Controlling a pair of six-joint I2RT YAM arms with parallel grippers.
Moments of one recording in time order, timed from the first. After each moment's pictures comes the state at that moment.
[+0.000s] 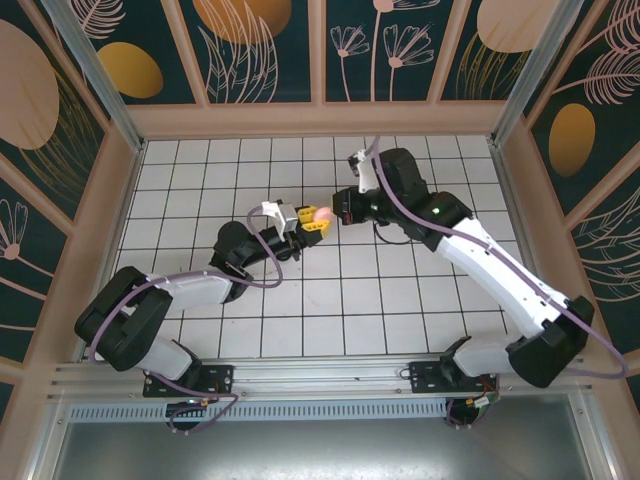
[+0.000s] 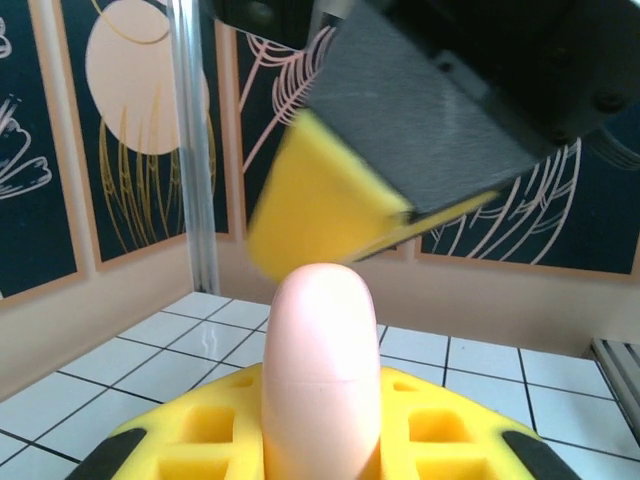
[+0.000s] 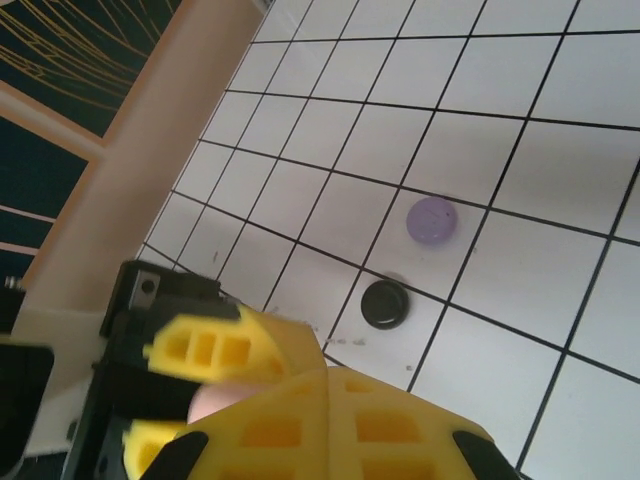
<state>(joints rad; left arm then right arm) -0.63 1.49 0.58 1.16 0.56 -0.14 0.68 1.30 1.33 -0.61 -0.25 0.47</state>
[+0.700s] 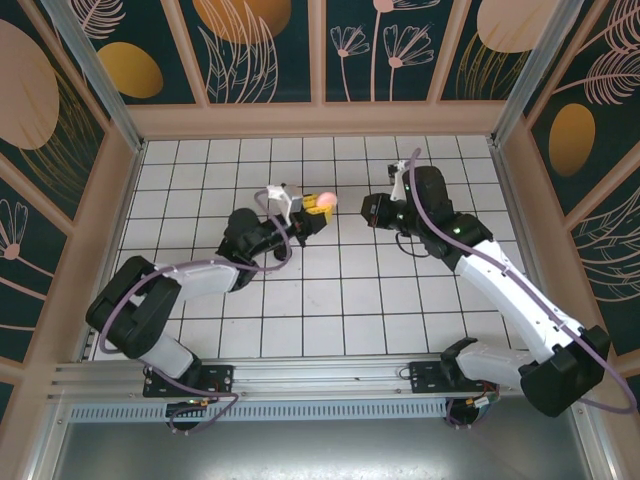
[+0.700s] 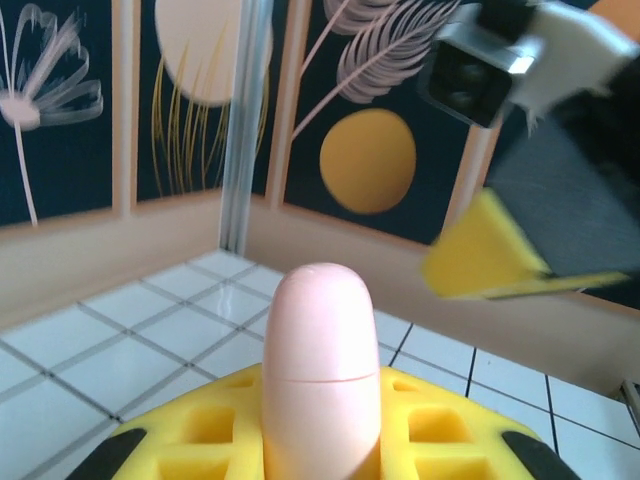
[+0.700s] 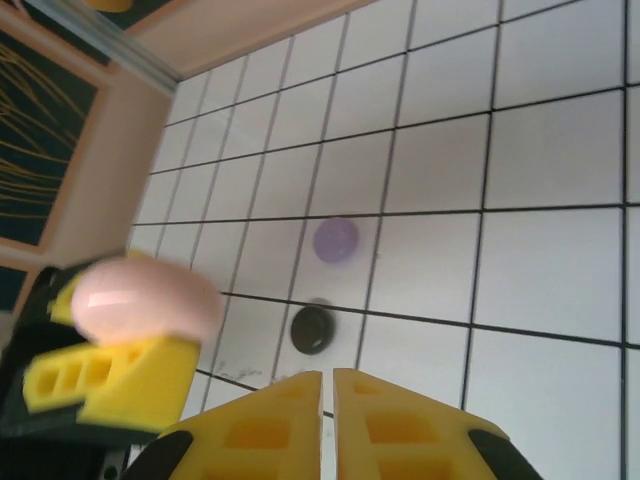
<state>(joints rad) -0.62 1.60 0.72 0.99 0.48 -0.28 0.56 1.15 1.07 -0.49 -0.16 0.63</state>
